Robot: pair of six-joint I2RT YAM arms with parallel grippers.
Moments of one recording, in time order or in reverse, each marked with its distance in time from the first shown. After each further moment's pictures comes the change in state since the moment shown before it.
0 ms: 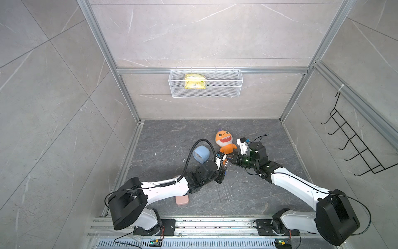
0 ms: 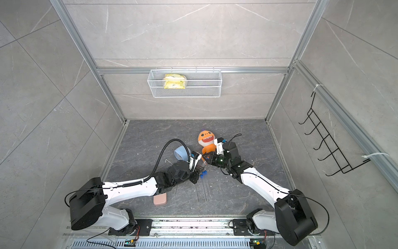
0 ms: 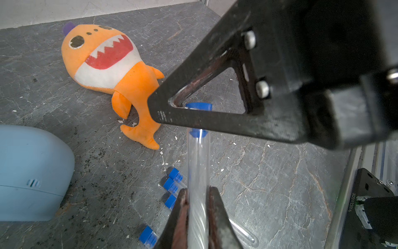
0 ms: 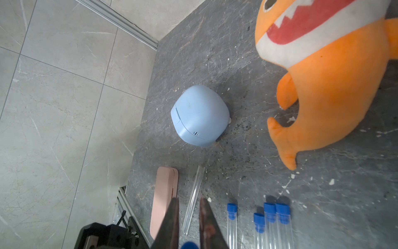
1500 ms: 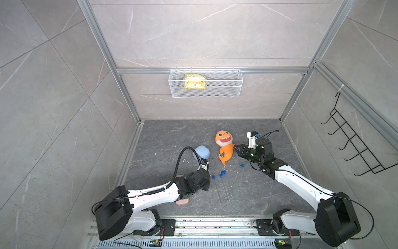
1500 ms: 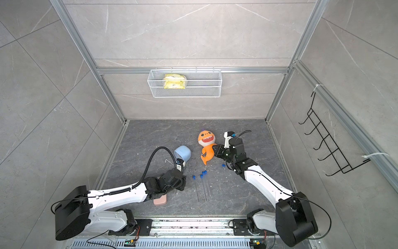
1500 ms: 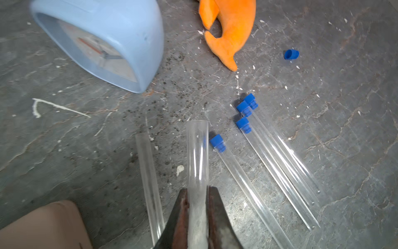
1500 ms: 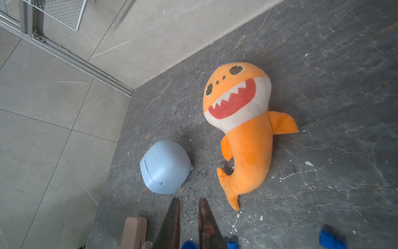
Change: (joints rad) left arm 0.014 -0.183 -0.133 -0.367 -0.205 -0.249; right arm -0.087 -0.021 0.039 -0.020 0.207 -0.094
